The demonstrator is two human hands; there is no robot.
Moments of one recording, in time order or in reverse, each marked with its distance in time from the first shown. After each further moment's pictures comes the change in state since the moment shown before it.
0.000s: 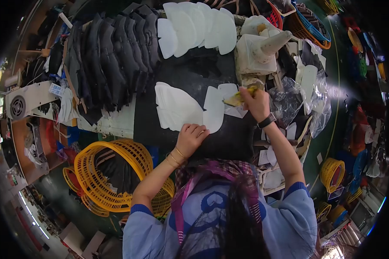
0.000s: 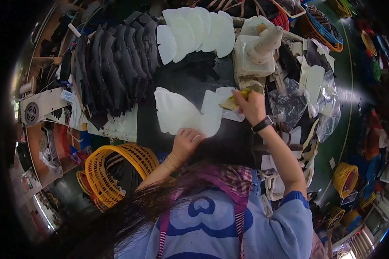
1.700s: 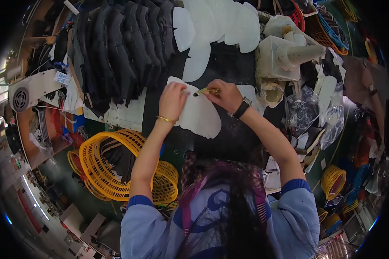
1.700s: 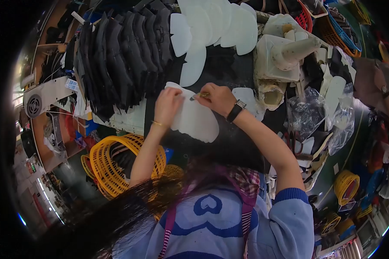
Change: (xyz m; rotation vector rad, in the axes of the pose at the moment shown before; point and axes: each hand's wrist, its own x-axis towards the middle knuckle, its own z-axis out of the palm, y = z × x) left_hand 0.035 -0.111 -0.030 -0.054 -0.074 -0.608; right_hand 0.060 -0.010 0.122 -0.039 -0.043 -0.889
